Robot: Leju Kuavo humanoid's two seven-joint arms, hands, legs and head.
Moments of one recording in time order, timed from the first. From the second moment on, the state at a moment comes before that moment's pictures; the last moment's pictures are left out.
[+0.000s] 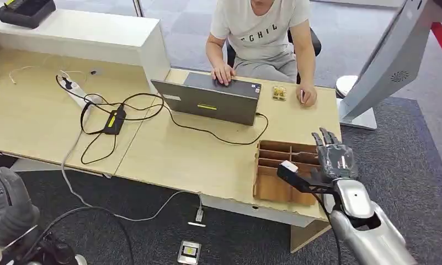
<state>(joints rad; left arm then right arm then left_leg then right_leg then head) 0.33 -0.12 -0.12 -2.25 0.38 0.69 -0.70 -0.60 -0.28 0.70 -1.04 1.16 -0.09 0.25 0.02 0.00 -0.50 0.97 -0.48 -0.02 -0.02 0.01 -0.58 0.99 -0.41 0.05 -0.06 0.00</state>
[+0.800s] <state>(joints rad) 0.32 -0.12 -0.13 -2.24 0.39 0.69 -0.70 -0.60 -0.28 0.70 -1.00 1.15 -0.10 0.26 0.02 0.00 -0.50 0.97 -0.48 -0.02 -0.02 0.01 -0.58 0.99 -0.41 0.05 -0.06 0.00</state>
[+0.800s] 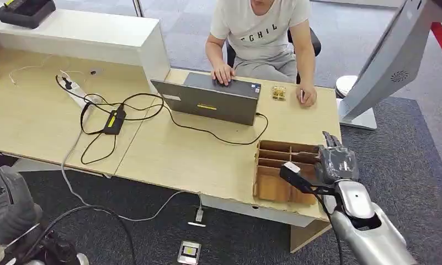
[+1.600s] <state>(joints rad) 0.32 -0.12 -0.13 -2.23 0.38 0.69 -0.70 -0.60 -0.25 0.73 -1.03 1.17 -0.10 0.26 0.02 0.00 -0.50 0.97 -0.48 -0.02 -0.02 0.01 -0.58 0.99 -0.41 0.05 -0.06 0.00</state>
